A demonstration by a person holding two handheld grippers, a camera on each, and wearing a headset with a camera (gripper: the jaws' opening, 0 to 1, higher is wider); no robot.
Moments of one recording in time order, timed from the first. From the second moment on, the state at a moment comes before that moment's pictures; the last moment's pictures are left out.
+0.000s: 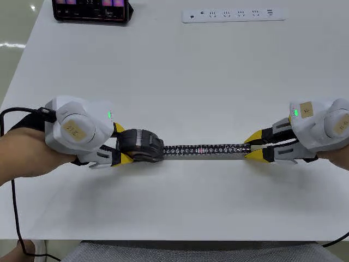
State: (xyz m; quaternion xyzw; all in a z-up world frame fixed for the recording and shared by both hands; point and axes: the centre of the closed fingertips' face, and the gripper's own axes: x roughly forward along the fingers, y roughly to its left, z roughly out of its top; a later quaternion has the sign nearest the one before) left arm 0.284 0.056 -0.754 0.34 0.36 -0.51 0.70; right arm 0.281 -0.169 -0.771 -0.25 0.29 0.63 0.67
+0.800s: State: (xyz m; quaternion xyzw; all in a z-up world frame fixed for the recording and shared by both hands) left arm 0.285 0.057 -0.754 0.34 0.36 -0.51 0.70; right arm 0.280 -0.192 -0.775 -0.27 0.31 0.62 0.67
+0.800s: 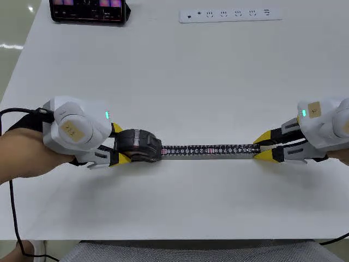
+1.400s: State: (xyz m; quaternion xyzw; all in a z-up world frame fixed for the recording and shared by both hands) left arm 0.286 0.057 -0.754 0.34 0.36 -0.51 0.70; right arm 0.278 -0.212 -0.776 -0.28 0.32 0.61 0.67
